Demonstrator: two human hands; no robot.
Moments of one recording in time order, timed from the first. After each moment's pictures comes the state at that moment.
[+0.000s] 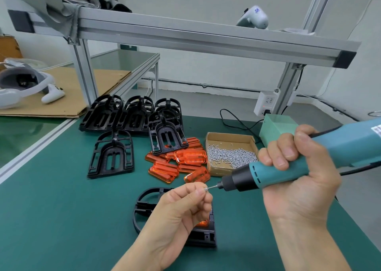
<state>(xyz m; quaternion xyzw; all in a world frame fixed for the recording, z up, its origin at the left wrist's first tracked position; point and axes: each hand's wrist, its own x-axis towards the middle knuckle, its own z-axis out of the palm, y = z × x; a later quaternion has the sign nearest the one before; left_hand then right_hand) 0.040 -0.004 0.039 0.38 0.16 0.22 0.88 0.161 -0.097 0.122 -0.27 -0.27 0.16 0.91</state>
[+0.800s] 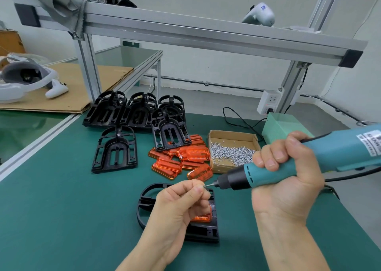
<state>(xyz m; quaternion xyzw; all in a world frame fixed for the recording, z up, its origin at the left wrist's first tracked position) 0.037 -0.006 0.033 0.43 0.19 0.30 0.83 0.153 -0.082 0.108 -0.27 -0.22 0.13 0.93</state>
